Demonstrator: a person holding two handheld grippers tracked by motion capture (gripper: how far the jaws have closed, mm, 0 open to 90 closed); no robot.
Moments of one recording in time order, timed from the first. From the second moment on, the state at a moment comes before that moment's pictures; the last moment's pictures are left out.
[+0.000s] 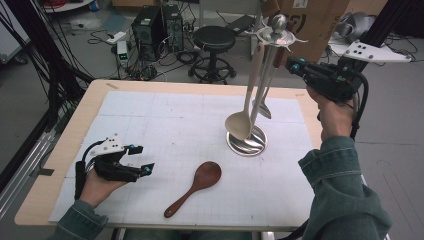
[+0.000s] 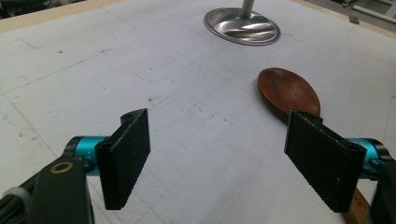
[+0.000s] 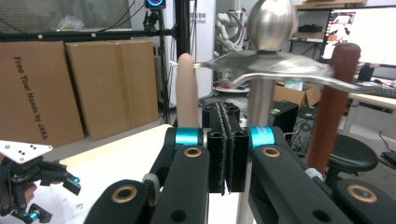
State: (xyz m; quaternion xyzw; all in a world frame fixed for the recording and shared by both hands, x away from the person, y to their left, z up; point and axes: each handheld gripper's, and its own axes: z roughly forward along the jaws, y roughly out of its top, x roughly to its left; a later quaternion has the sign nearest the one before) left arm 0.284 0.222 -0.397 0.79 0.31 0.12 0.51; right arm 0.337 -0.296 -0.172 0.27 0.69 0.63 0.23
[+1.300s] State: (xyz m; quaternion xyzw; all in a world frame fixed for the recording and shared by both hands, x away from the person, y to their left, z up) left arm 0.284 0.223 -0.397 0.80 0.31 0.12 0.51; right arm 0.342 -0.263 -0.156 0.25 0.70 0.62 0.25
